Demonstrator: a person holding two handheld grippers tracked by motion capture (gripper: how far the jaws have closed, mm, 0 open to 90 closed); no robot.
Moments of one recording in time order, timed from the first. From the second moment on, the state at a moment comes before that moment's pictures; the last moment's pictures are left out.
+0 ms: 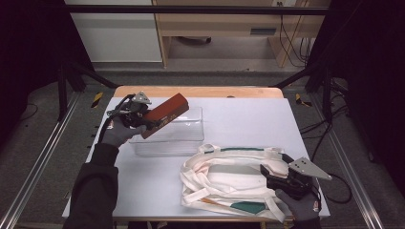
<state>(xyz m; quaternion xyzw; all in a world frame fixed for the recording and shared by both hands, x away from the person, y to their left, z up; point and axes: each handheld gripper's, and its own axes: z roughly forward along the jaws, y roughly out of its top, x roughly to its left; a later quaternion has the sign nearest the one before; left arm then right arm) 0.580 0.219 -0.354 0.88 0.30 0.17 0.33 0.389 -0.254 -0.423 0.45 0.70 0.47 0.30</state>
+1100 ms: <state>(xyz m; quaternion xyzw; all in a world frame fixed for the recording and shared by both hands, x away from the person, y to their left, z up) 0.585 0.219 -0.377 0.89 0.31 0.16 0.31 0.389 -0.254 -0.424 0.45 0.70 0.47 0.30</state>
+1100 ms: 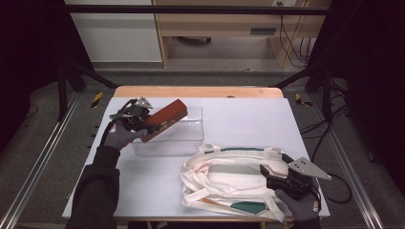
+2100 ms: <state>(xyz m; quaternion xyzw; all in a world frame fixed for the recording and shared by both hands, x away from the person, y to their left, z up) 0.594 0.206 -0.412 0.90 0.31 0.13 0.28 0.390 -0.254 -0.425 0.45 0.70 0.47 0.30</state>
